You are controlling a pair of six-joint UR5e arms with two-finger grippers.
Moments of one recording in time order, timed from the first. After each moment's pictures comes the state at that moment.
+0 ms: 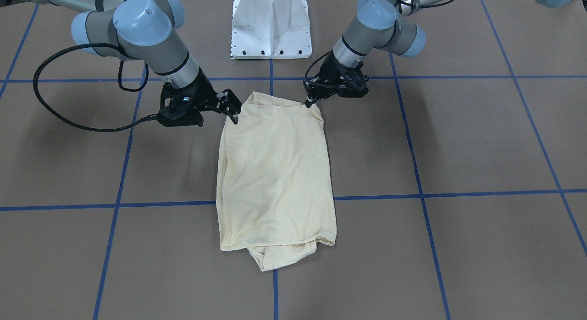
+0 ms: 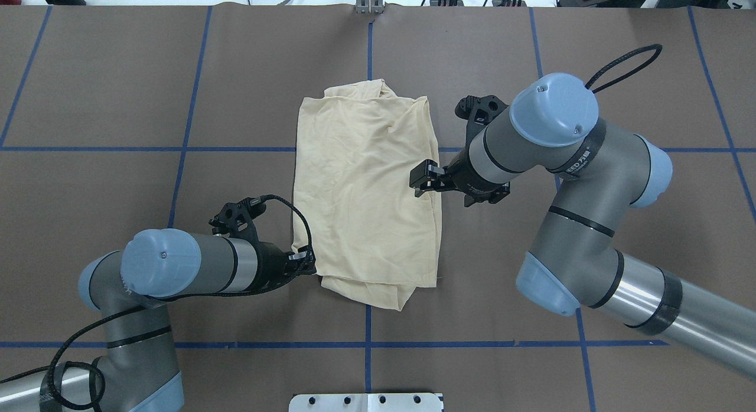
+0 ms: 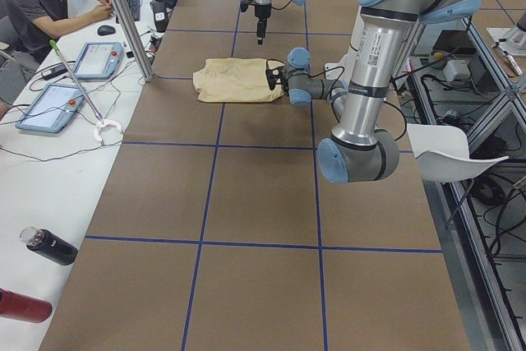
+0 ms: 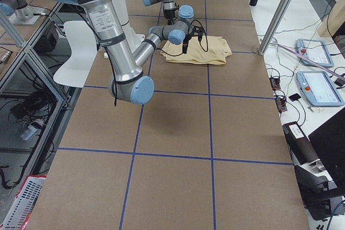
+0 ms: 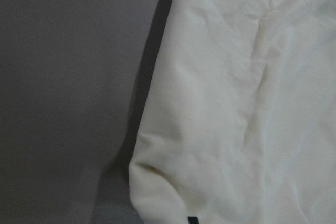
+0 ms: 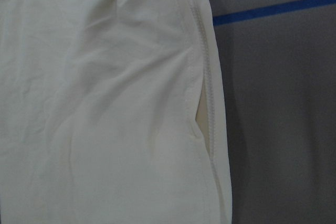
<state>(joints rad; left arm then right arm) -0.36 -1.91 -1.79 -2.27 -1.74 -1.74 0.61 -1.08 1.81 -1.35 2.04 1.36</state>
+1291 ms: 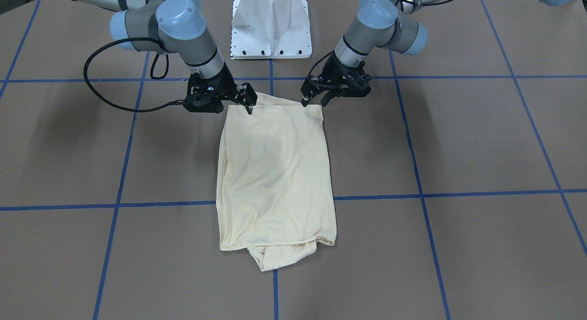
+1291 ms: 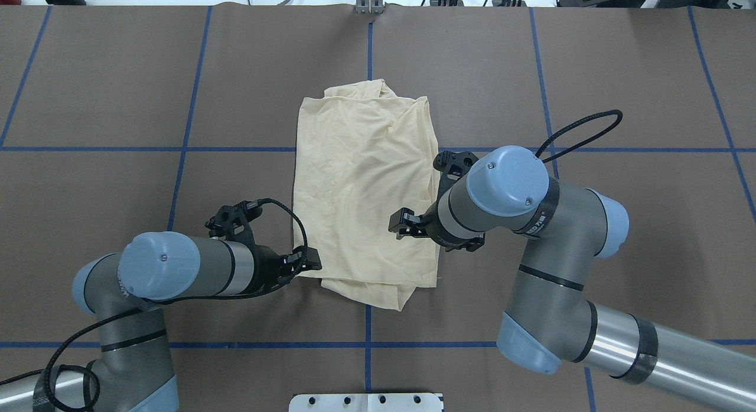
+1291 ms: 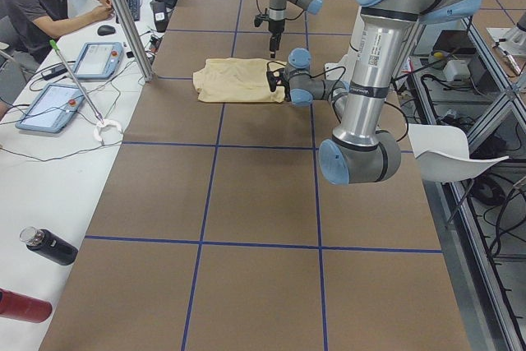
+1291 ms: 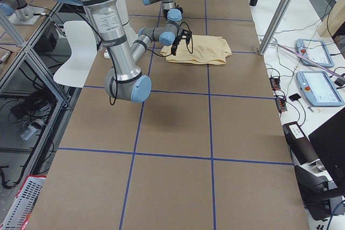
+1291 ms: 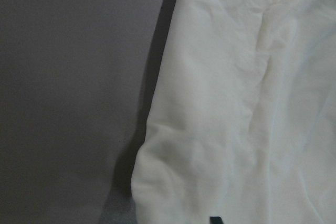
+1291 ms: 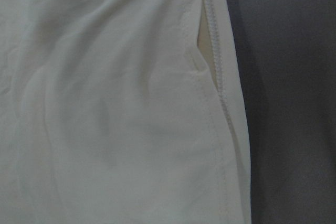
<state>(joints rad) -0.36 -1.89 -1.79 -2.24 -1.74 -1.73 0.48 -1.08 1.80 -1.35 1.92 1.49</state>
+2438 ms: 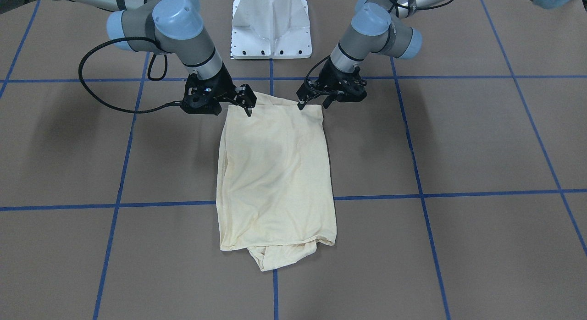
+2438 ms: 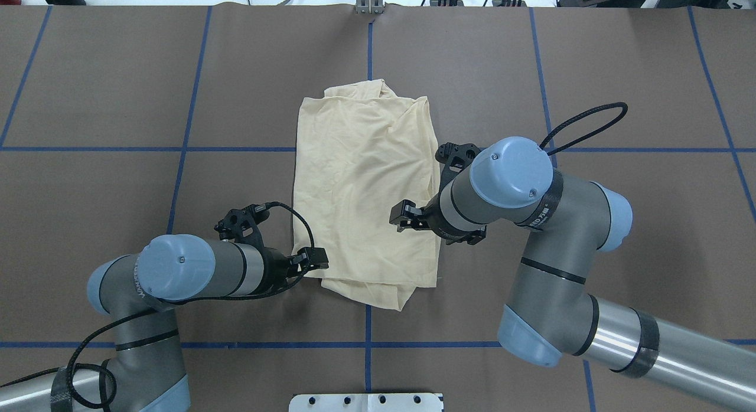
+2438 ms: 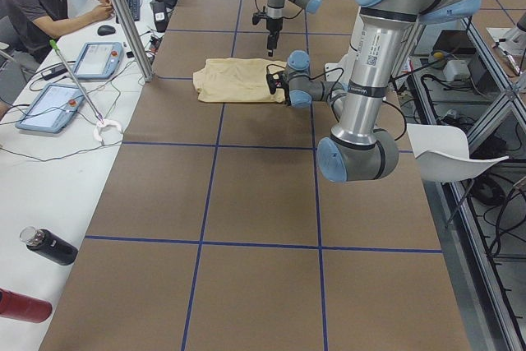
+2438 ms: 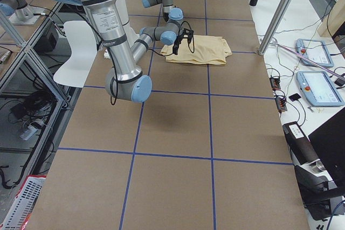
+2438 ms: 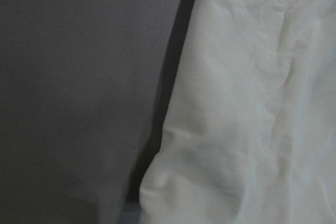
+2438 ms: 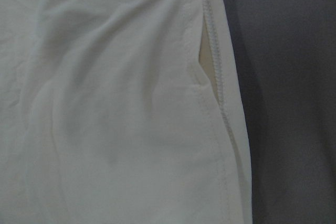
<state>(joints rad) -0.35 -1.93 -1.73 -2.24 -1.72 -1.74 0.50 -1.08 1.80 -1.35 1.92 1.49</state>
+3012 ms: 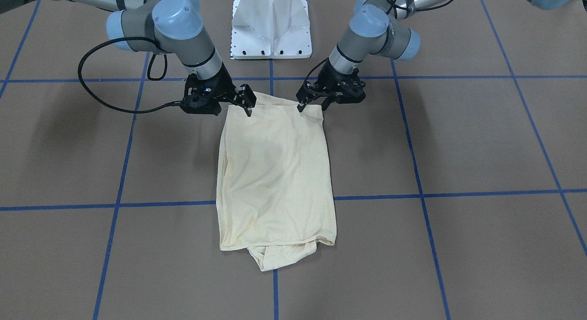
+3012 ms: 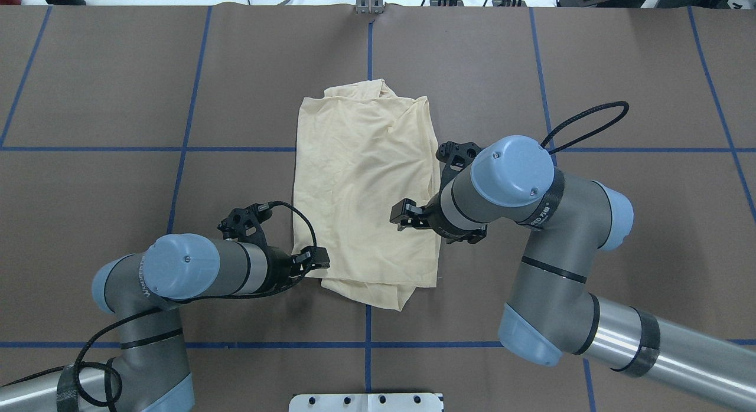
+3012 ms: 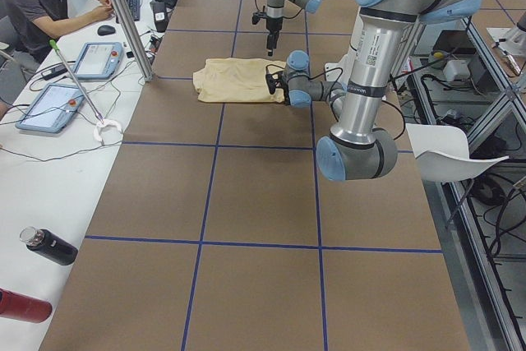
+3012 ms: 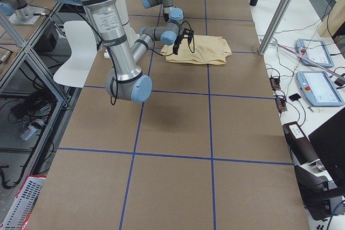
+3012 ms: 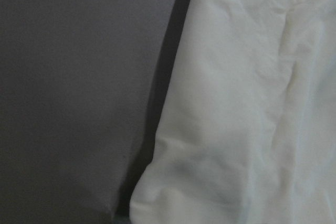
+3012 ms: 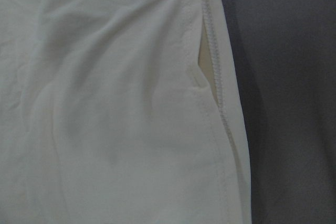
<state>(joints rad) -0.35 -1.94 -1.72 -2.24 -1.72 -1.74 0.50 -1.08 1.81 -1.35 1.93 1.49</state>
